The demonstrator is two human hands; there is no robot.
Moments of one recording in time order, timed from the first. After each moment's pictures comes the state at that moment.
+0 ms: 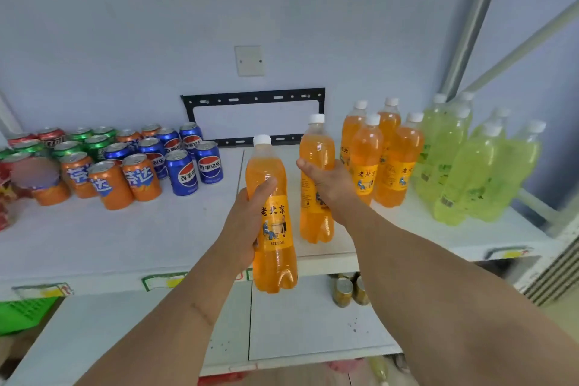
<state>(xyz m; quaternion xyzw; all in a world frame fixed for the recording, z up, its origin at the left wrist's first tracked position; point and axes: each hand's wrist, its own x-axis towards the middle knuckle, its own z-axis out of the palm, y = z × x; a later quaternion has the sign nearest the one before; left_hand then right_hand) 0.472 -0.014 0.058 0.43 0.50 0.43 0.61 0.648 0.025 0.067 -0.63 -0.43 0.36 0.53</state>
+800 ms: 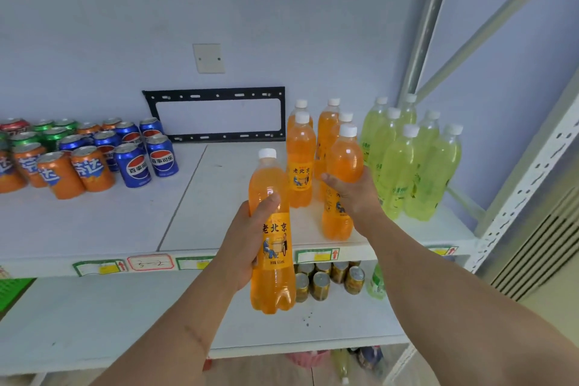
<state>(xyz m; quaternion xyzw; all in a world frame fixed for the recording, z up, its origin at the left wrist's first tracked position) 0.606 -0.092 0.052 0.47 0.46 0.43 0.62 0.831 -0.036 0.051 -0.62 -0.41 0.34 0.58</state>
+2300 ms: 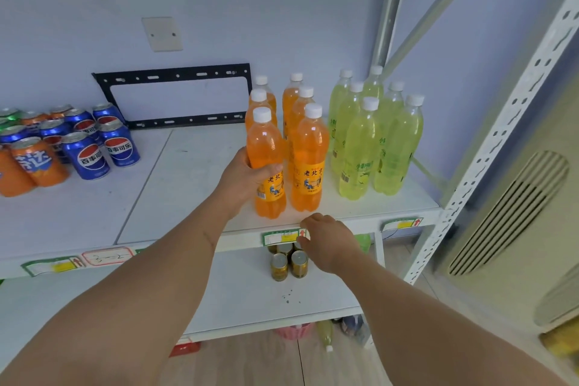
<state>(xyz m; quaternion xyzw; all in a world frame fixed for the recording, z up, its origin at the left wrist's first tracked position) 0.672 -0.003 0.050 0.63 0.48 0.39 0.47 0.845 -0.109 -0.027 -0.68 -0.72 0.06 0.10</state>
